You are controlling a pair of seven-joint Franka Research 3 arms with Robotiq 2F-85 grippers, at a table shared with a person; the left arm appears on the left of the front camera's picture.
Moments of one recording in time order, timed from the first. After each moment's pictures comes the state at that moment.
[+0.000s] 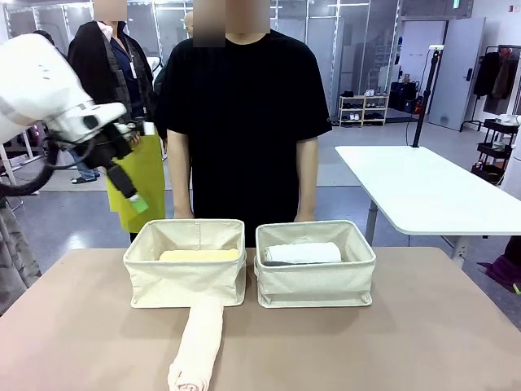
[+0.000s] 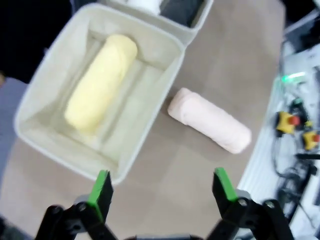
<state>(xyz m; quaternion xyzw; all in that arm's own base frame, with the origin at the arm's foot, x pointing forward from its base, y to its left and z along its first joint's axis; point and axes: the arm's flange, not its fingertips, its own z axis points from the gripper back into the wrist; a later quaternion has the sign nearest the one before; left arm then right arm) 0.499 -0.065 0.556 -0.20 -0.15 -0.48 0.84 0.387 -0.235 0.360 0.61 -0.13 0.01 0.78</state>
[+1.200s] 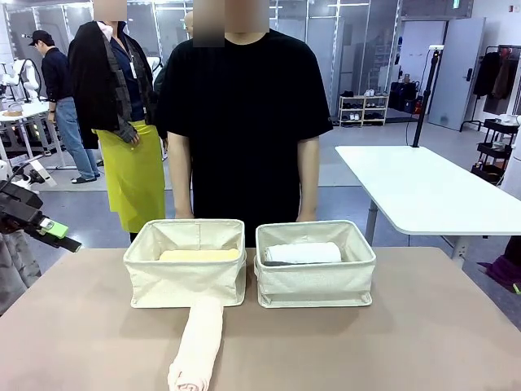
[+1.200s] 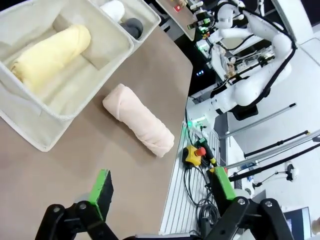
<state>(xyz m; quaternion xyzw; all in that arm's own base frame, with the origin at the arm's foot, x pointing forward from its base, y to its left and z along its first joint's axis) 0.463 0.104 0.436 -0.52 -0.16 -0.33 0.77 0.387 -0.235 0.360 0.61 -0.13 0.01 0.78</state>
